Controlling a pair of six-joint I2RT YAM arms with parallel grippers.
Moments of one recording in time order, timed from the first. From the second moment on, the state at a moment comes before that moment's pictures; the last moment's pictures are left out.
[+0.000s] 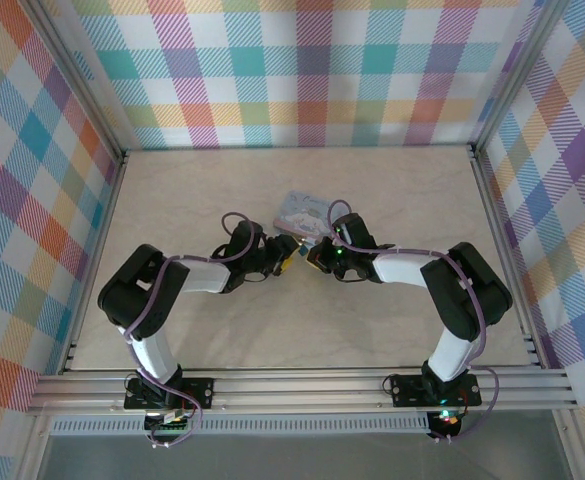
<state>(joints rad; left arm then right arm) -0.56 1.78 0.75 0.46 0.36 -1.34 0.58 1.73 0.82 0.14 -0.40 1.07</state>
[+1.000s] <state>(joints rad) -0.59 1.88 0.82 0.53 0.33 -1.37 0.58 1.73 0.82 0.16 -0.40 1.11</state>
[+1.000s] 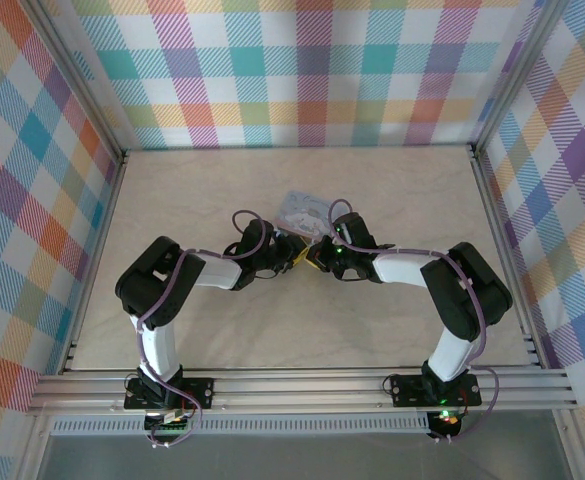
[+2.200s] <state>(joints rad) -0.61 1.88 0.82 0.54 0.30 -1.37 0.57 1.55 0.70 0.16 -0.34 1.09</state>
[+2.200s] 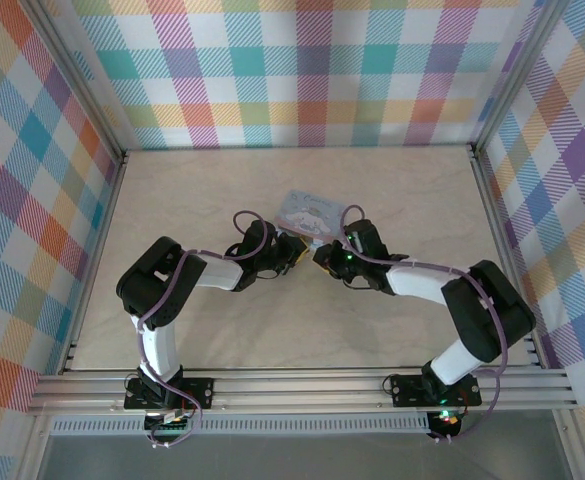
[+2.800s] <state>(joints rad) -0.61 1.86 0.83 0.49 0.30 -1.38 0.54 1.18 0.65 0.05 -0.14 0.74</state>
